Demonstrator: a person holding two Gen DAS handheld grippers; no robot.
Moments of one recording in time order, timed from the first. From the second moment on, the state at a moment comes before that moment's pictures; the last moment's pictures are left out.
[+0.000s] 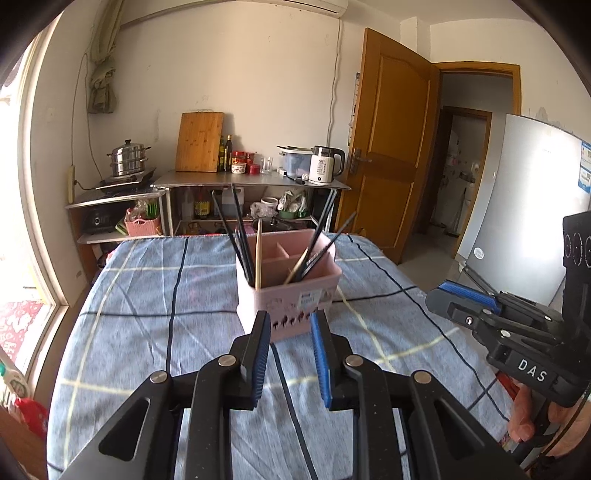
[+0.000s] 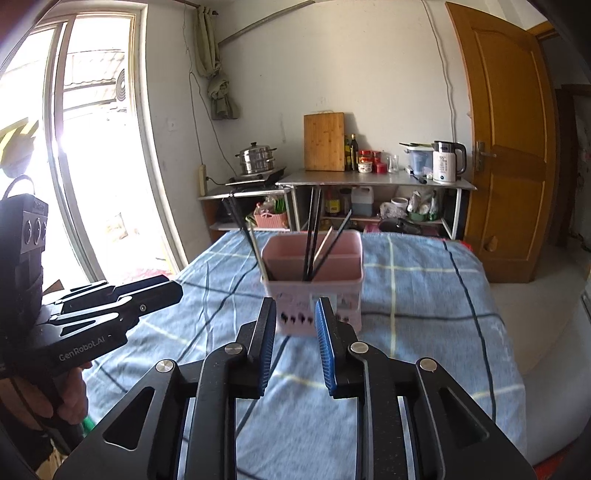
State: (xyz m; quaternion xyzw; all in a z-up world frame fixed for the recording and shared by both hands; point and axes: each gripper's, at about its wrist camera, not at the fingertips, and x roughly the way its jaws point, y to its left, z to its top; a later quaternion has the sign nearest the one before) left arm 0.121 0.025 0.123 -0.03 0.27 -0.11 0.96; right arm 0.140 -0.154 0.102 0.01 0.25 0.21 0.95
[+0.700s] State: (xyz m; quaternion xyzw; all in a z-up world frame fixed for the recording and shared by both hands) left arm 0.035 0.006 0.072 -0.02 0.27 -0.10 0.96; right arm 0.061 -0.165 0.050 0.01 0.27 0.19 0.94
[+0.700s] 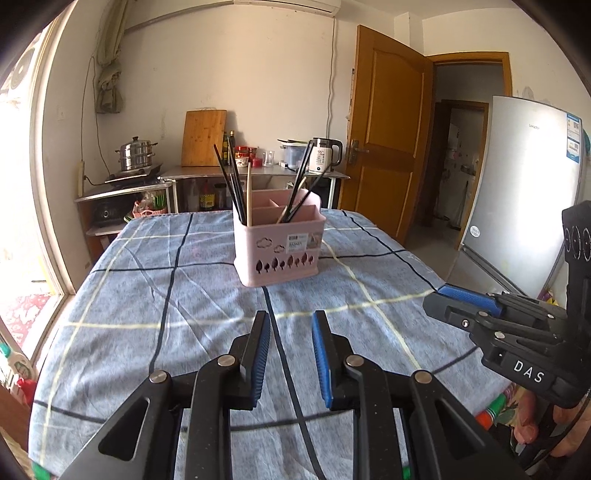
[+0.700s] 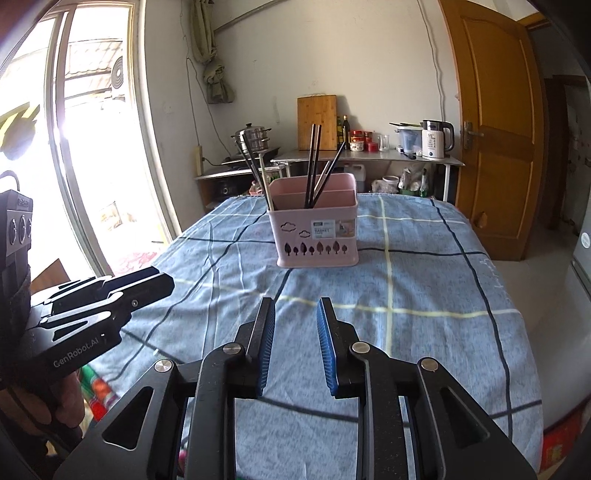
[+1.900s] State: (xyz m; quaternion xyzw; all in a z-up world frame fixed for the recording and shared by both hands) left arm 0.025 0.007 0.060 -0.02 0.26 -0.09 0.96; right arm 0.054 -0.161 0.043 0.00 0.28 0.18 0.94
